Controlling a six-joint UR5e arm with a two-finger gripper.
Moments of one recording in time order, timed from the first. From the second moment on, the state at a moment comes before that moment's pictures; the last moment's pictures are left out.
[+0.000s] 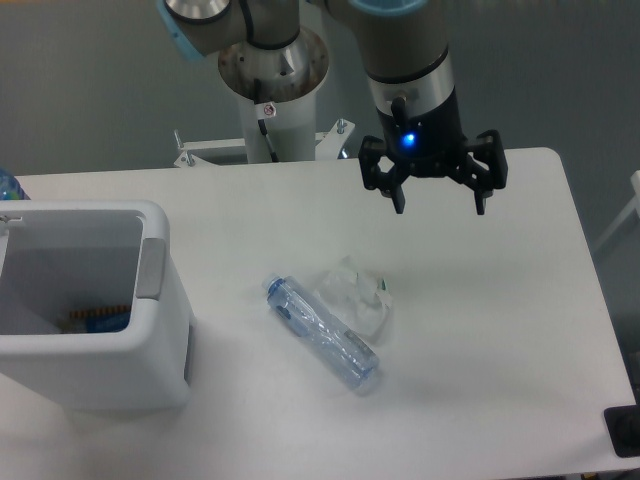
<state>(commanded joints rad) 2.51 -1.73 -1.39 -1.25 1.74 0.79</state>
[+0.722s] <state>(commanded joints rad) 2.49 -1.72 -1.61 -1.16 1.73 0.73</state>
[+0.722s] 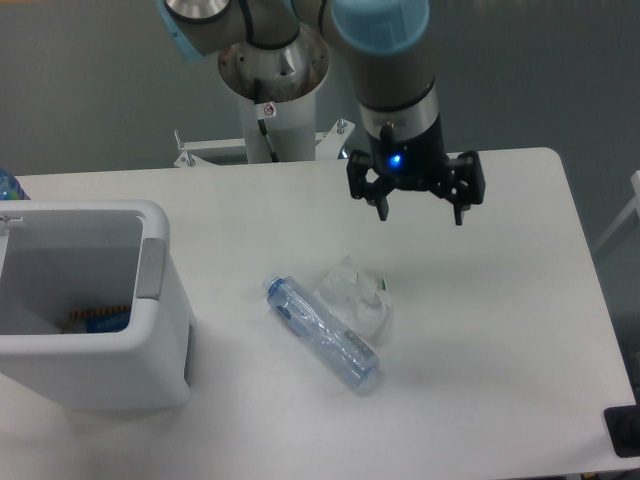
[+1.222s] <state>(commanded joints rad) 2.47 -1.76 -1.76 -1.12 1.73 0.57</state>
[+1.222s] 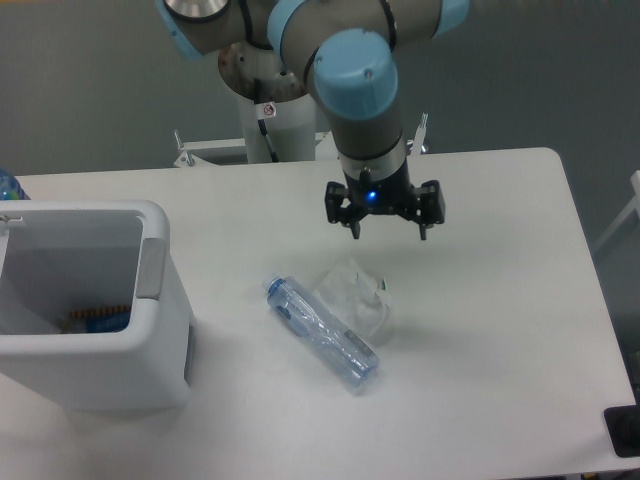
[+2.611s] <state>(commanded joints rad) 2.44 -1.97 -1.81 -1.01 1.80 0.53</state>
